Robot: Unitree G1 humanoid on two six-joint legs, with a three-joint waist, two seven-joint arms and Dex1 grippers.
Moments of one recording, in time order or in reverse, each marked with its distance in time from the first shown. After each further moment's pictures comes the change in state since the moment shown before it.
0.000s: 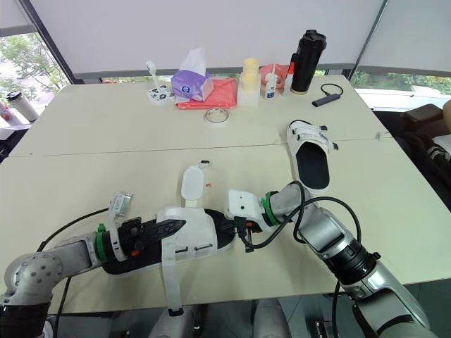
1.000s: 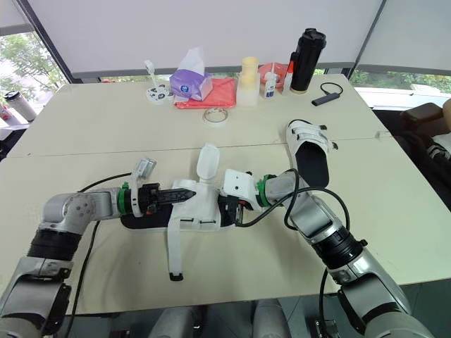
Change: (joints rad) left arm -0.535 0.015 -0.249 0.563 0.346 -0.055 -0.396; right arm -0.106 0.089 -0.032 0.163 -0.083 -0.079 -0.169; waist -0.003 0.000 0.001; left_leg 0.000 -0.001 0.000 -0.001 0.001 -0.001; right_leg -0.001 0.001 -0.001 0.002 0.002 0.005
